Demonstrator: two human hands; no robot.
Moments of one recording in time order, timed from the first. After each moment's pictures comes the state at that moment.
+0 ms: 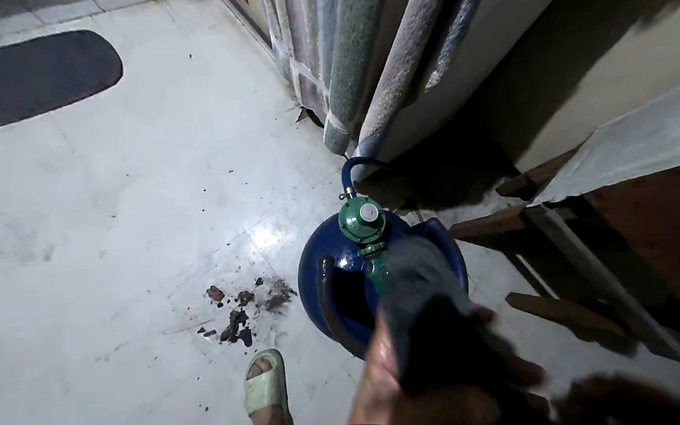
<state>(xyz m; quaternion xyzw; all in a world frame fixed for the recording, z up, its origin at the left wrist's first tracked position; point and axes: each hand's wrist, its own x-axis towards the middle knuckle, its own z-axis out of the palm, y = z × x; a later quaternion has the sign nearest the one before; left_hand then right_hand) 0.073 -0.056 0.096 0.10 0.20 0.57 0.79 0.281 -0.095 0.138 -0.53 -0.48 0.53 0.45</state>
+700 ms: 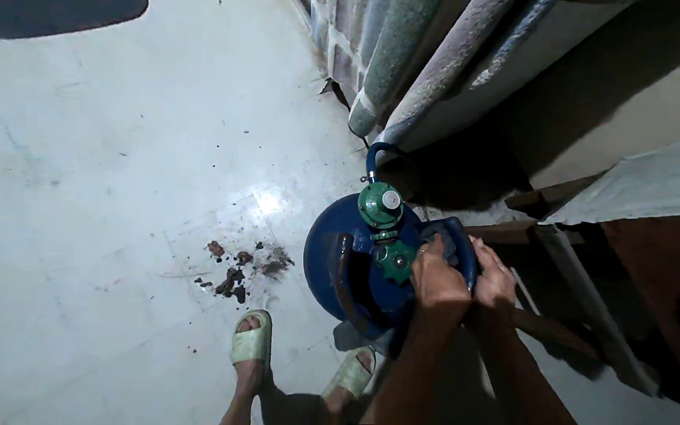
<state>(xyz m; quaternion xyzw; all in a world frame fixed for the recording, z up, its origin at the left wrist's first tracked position) 0.140 0.035 0.047 0.35 0.66 0.20 0.63 0.218 0.031 0.027 -0.75 -0.30 0.39 0.44</state>
